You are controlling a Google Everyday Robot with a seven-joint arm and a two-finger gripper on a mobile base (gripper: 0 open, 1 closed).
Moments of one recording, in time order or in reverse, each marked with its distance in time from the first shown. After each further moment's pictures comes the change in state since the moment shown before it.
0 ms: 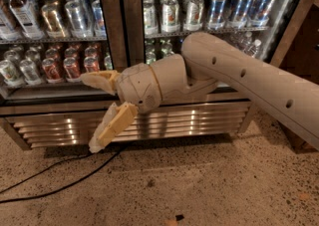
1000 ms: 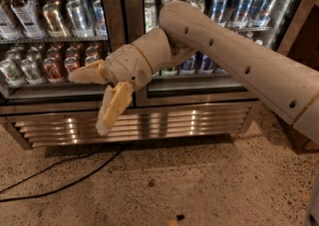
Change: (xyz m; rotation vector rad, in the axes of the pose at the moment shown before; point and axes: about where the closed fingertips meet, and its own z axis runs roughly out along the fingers) arm -0.003 -0.017 0.001 -0.240 0.139 0.025
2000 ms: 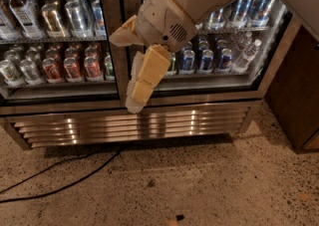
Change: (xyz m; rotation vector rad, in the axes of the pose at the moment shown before) arm -0.039 0.041 -0.091 0.291 0.453 0.058
